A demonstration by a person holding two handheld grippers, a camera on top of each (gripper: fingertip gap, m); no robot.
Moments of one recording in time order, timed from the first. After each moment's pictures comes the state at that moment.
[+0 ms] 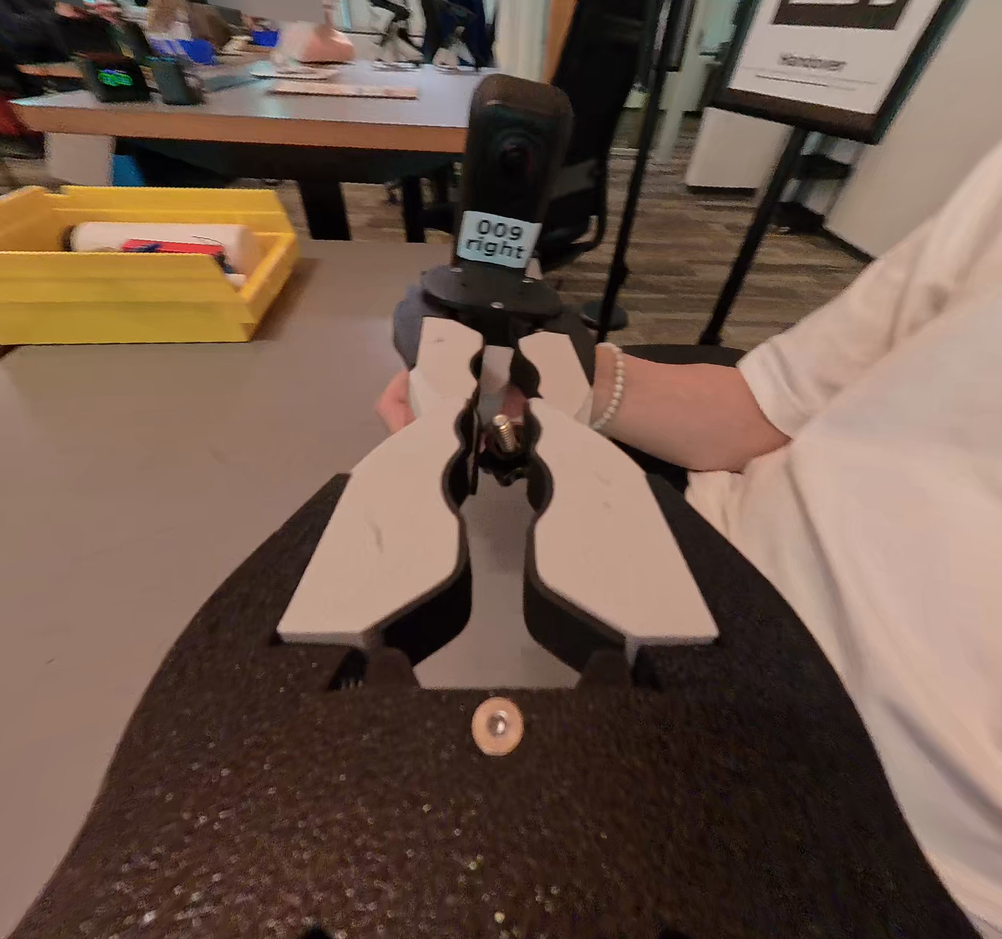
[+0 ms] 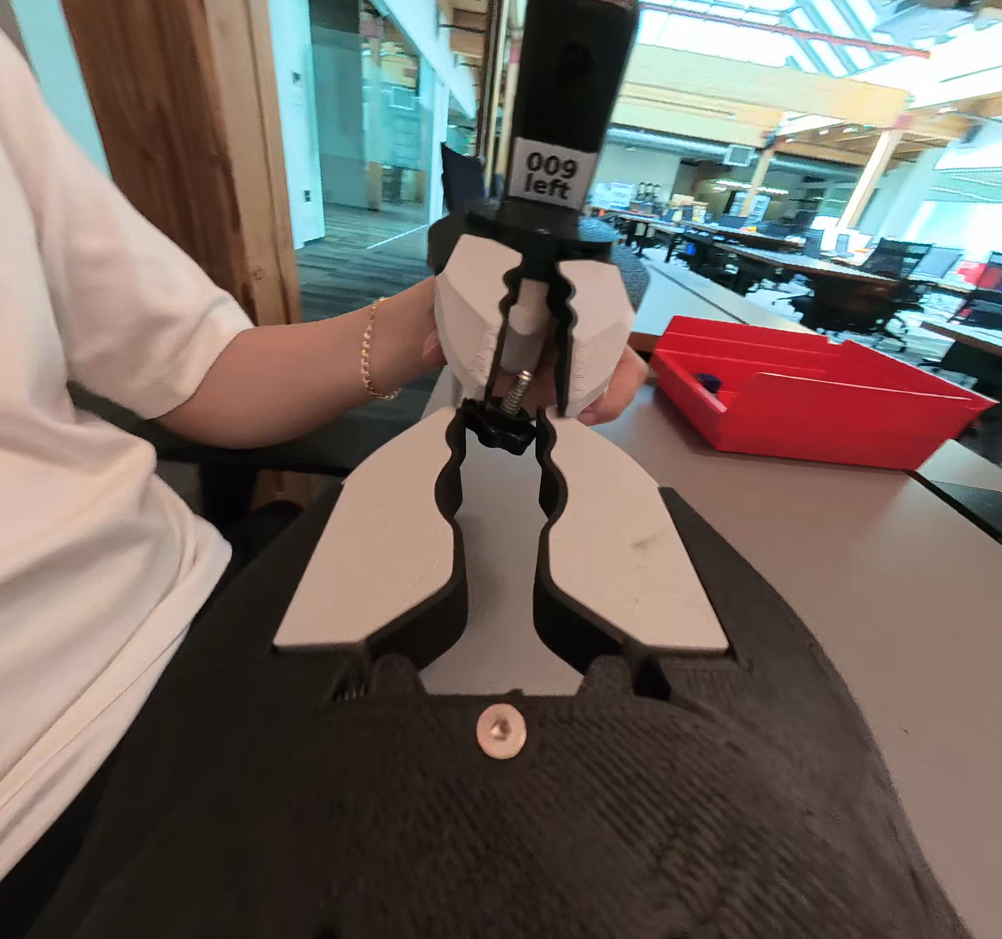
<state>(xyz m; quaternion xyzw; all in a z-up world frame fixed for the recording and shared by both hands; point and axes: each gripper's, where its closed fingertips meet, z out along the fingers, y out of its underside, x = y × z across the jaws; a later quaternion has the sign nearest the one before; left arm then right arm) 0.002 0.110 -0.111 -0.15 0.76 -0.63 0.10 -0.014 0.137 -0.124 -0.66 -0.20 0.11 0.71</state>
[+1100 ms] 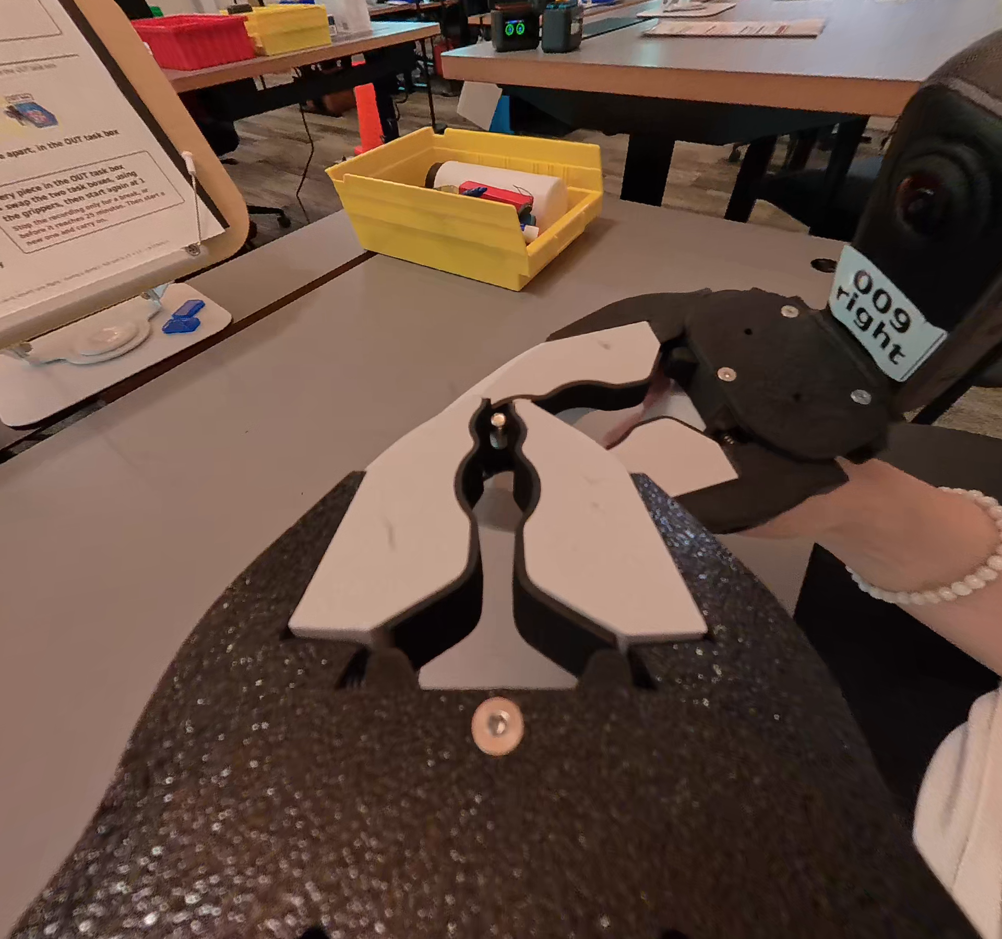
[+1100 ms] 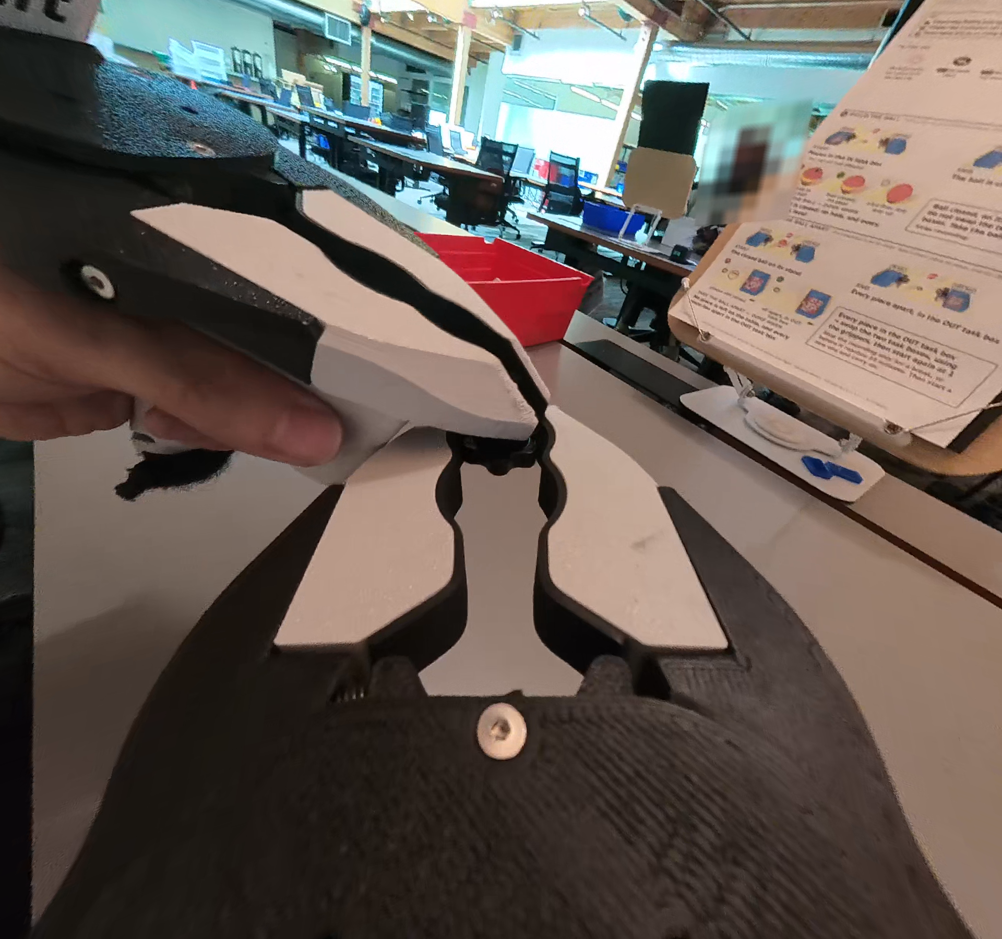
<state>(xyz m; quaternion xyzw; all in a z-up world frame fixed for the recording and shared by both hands) 0.067 0.126 -0.117 -0.37 0.70 -0.52 0.31 0.066 0.159 -0.129 -0.71 0.03 -0.18 0.68</state>
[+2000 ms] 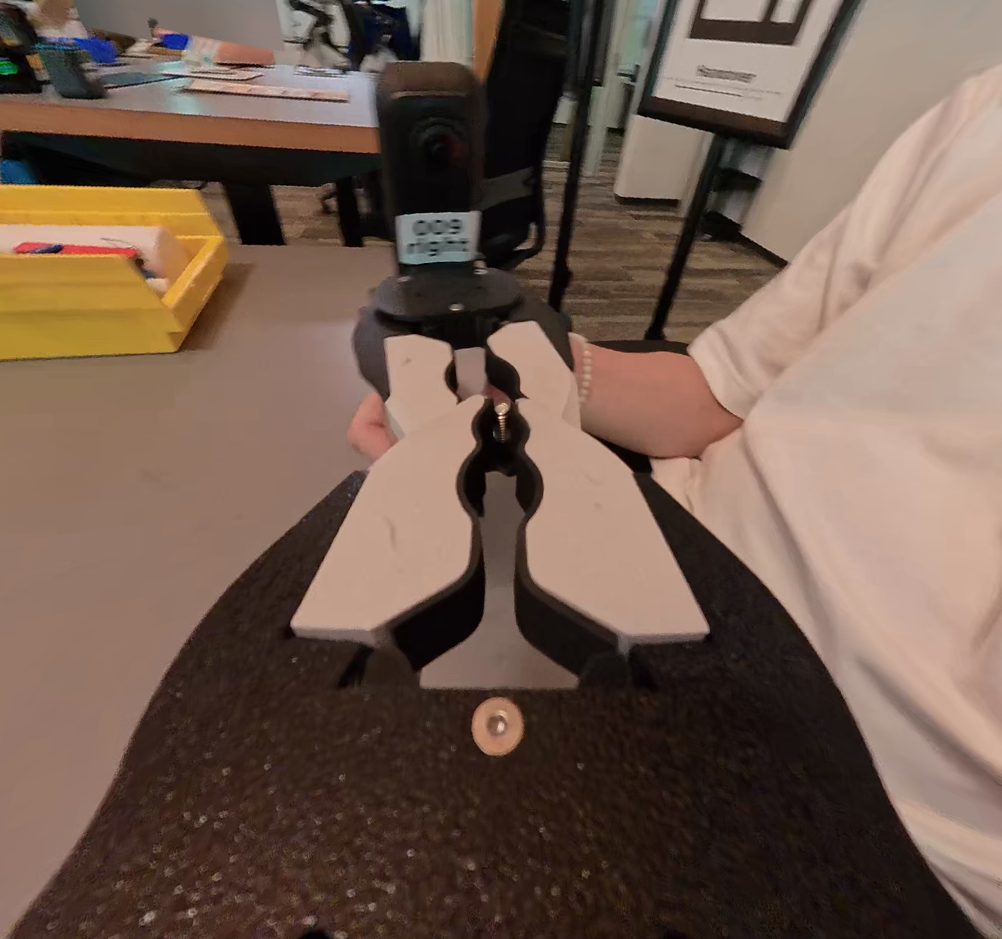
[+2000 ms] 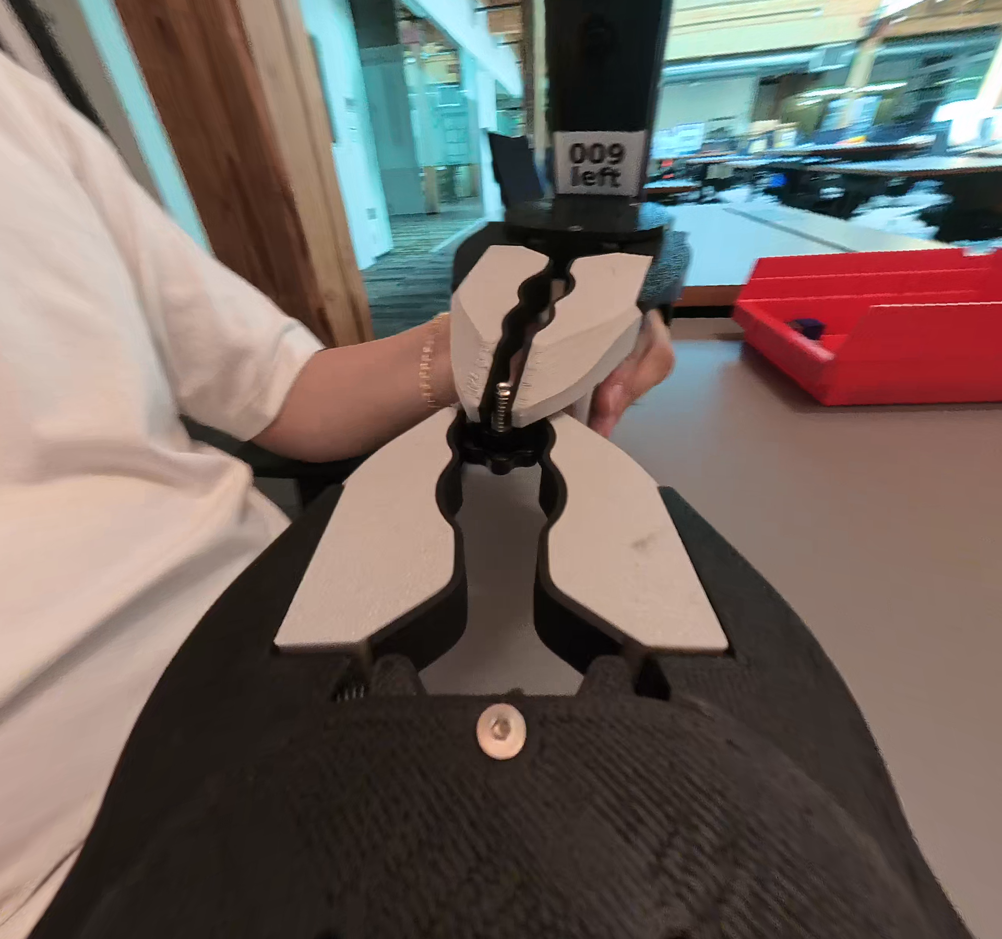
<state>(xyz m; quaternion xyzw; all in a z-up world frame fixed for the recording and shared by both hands) -0.010 0.103 -0.120 -0.11 0.75 -0.65 0.04 -0.028 0.135 -0.133 -0.69 -0.16 0.21 0.68</state>
